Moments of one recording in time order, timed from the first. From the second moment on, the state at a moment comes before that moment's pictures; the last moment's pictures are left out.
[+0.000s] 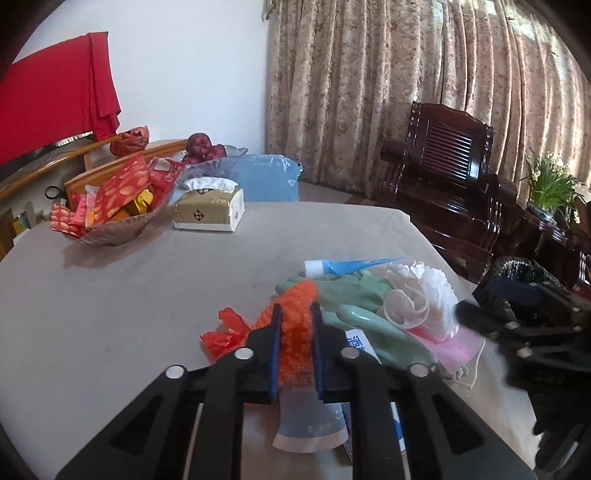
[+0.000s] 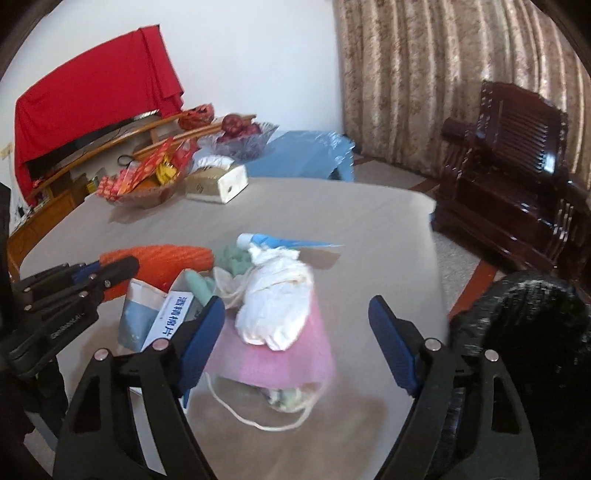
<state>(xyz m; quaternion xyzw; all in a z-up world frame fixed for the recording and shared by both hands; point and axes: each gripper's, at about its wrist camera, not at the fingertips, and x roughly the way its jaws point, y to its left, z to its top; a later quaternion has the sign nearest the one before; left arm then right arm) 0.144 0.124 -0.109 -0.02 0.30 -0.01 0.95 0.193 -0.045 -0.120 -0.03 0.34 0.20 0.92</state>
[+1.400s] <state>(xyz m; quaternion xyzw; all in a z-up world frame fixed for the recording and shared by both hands) 0.099 0.047 -0.016 -0.04 0.19 -0.07 0.98 0.134 -0.113 -0.019 0.01 0.24 0.22 0.94</state>
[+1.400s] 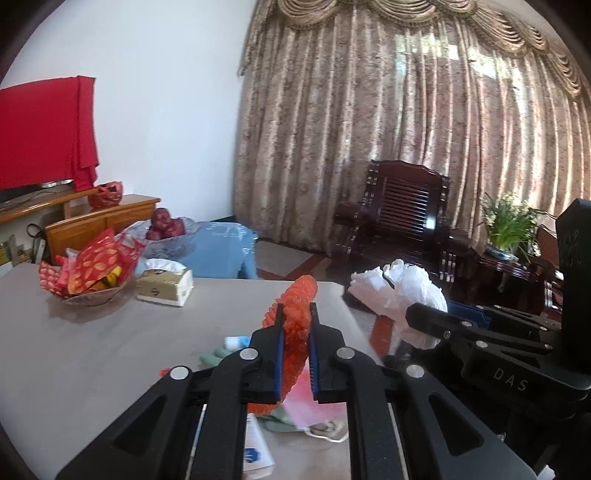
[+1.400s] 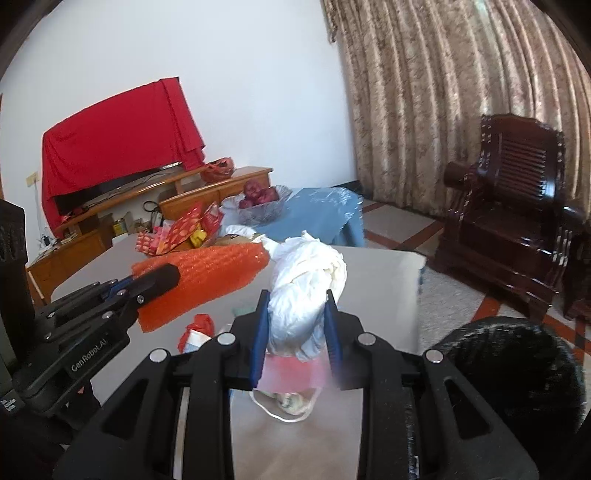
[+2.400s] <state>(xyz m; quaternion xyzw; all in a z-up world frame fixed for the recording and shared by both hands) 0.127 -0.139 -0.058 0.00 0.25 -0.25 0.94 0.089 -0.314 -0.074 0.03 0.28 -0.02 0.96</state>
